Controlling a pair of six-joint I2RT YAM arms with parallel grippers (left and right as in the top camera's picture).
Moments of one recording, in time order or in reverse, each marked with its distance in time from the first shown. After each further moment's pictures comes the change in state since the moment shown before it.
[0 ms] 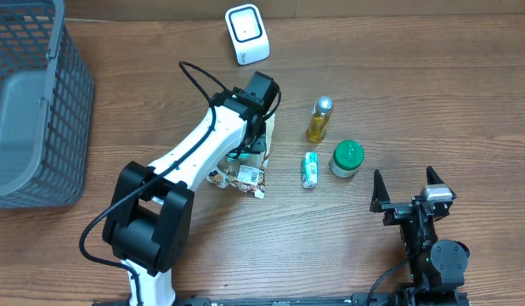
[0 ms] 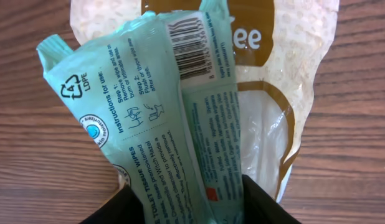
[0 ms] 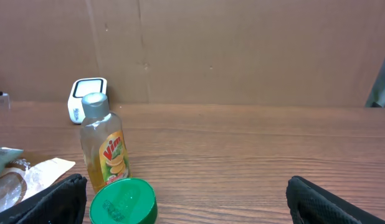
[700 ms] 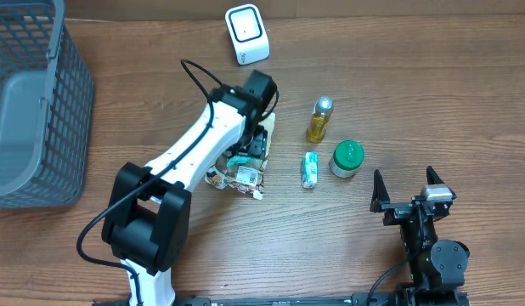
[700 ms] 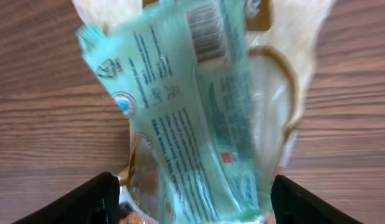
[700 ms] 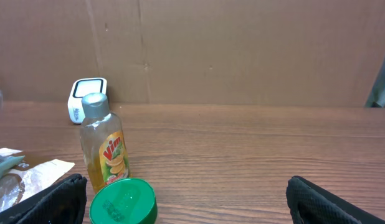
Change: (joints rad) left arm 0.019 0.000 0.061 -0.133 0.036 0.074; right arm 0.000 0.000 0.000 0.000 0.000 0.000
